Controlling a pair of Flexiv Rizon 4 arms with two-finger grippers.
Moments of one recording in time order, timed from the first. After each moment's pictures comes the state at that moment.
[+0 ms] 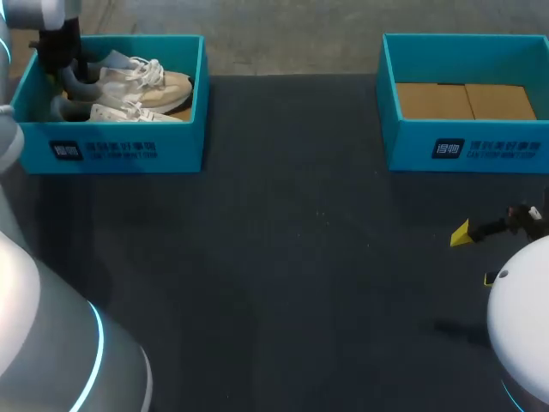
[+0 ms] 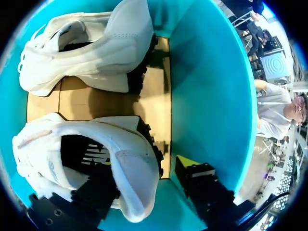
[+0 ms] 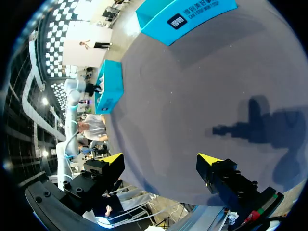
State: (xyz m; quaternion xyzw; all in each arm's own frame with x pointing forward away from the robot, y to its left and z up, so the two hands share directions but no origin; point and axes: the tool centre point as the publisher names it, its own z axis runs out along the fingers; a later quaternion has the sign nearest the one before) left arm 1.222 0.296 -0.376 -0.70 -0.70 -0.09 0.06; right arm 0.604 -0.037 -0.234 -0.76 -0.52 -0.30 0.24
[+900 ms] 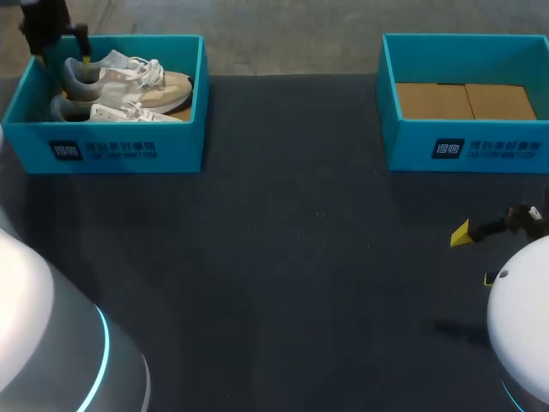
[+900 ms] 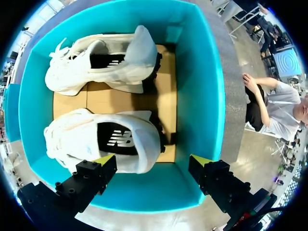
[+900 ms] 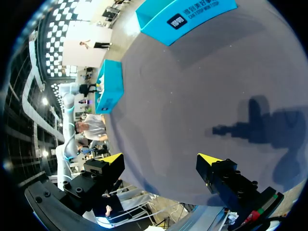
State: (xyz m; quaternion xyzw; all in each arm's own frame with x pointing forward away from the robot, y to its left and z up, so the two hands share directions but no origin) left arm 1.226 0.283 -0.321 -0.71 -0.71 -0.05 -0.02; right arm 0.604 -0.037 -0.234 -0.76 -0.52 -0.30 0.24
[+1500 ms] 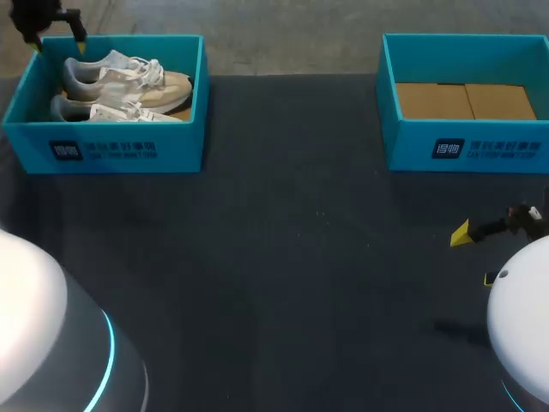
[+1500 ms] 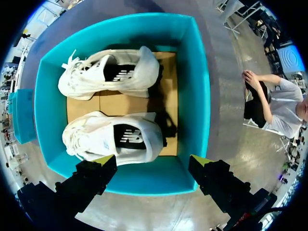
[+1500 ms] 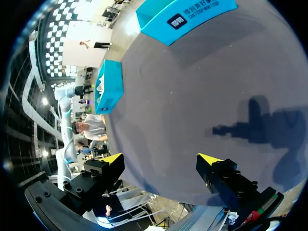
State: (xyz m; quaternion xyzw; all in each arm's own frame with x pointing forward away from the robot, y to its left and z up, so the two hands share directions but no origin) left arm 1.212 0.279 -0.278 -0.71 -0.70 -0.04 -0.05; right arm 0.604 -0.037 -0.234 -0.76 -0.52 -0.30 0.24
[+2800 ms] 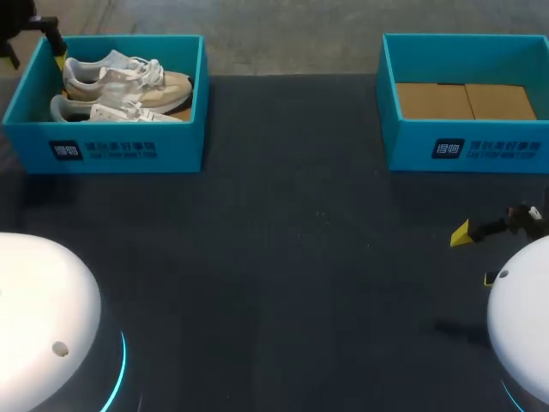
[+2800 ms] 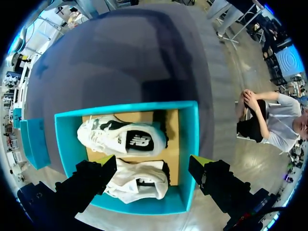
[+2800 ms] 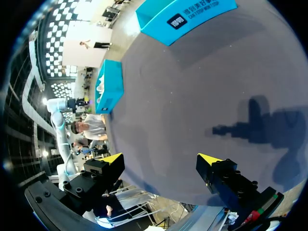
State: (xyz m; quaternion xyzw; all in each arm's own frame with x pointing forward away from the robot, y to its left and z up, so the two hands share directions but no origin) left arm 1.070 0.271 -0.230 -0.73 -0.69 0.00 -0.02; right arm 0.604 -0.037 -0.234 -0.76 -0.52 -0.30 0.24
